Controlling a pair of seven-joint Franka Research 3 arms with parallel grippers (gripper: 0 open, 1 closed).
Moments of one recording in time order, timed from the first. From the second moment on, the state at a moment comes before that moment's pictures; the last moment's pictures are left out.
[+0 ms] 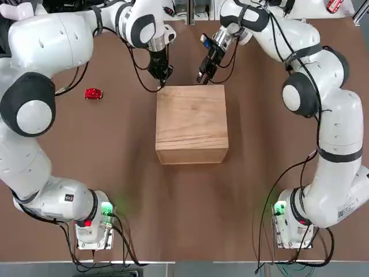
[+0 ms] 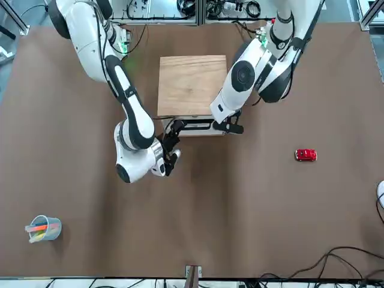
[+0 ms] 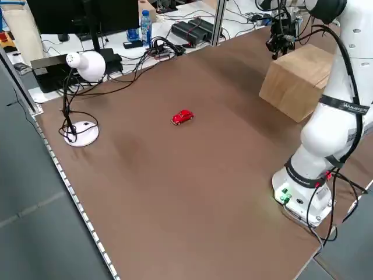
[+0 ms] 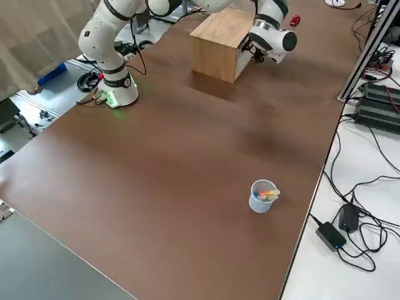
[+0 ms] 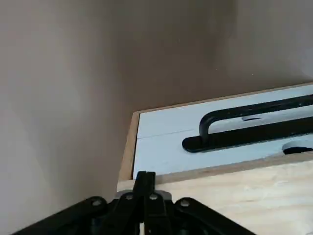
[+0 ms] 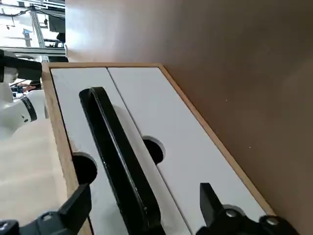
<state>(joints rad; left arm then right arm) -0.12 0.32 -0.60 -1.81 0.02 1.93 -0.55 0.43 0.80 0.04 -1.36 0.88 1.66 -0.58</state>
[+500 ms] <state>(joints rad) -0.12 0.32 -0.60 -1.81 0.02 1.93 -0.55 0.43 0.80 0.04 -1.36 0.88 1.65 -0.58</state>
